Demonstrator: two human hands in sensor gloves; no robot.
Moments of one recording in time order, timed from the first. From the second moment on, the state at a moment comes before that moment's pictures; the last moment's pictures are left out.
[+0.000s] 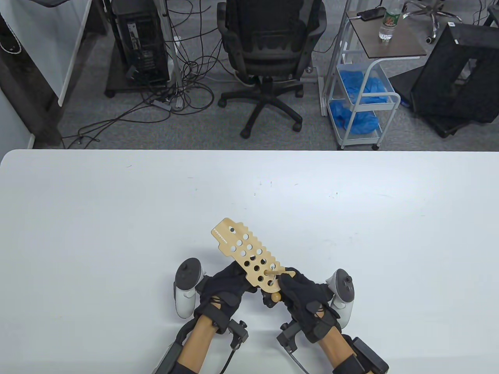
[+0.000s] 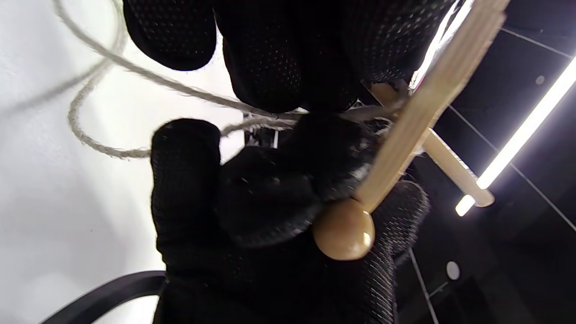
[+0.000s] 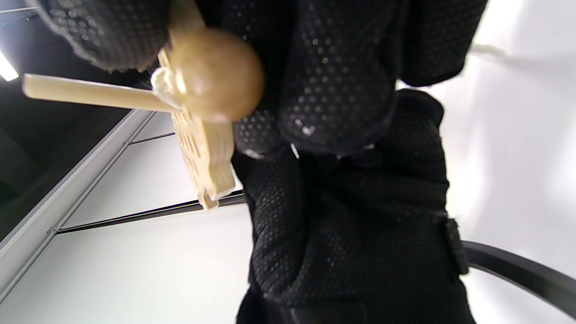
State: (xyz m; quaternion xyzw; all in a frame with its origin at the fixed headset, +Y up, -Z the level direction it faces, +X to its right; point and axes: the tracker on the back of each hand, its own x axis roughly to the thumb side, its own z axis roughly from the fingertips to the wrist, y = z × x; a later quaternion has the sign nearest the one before) left_hand -0.119 -0.764 -0.274 -0.16 -0.14 0.71 0.67; right_hand 0.115 -0.770 -0.256 0.07 0.09 0.58 0.81
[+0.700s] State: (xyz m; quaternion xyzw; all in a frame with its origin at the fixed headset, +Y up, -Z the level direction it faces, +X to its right) left_hand -0.116 -0.763 -0.274 -0.19 -0.19 0.74 0.62; right_hand 0.127 -0.771 -0.258 0.05 0.06 0.60 0.79
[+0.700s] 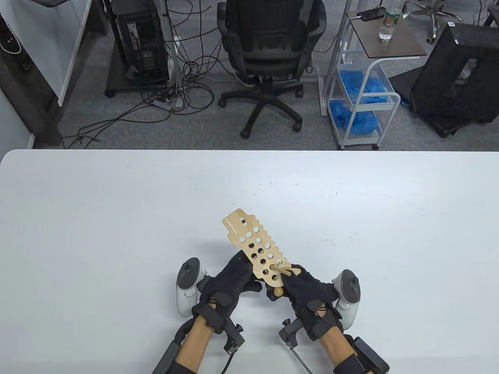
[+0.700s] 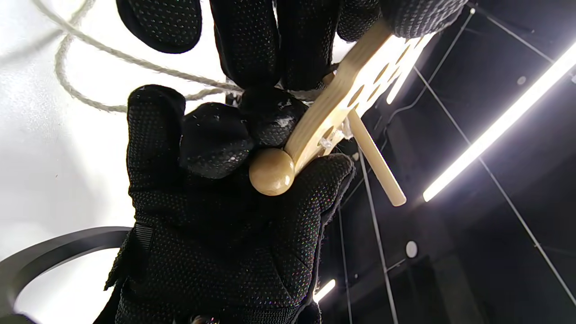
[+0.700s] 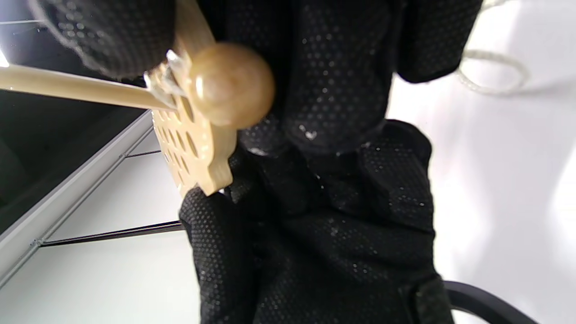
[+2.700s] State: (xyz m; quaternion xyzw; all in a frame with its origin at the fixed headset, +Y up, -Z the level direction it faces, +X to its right) left_hand -0.153 -0.752 -0.278 -0.06 -0.04 0.51 0.86; right_hand 0.196 -0.779 -0.269 -0.12 -0.07 0.69 0.71
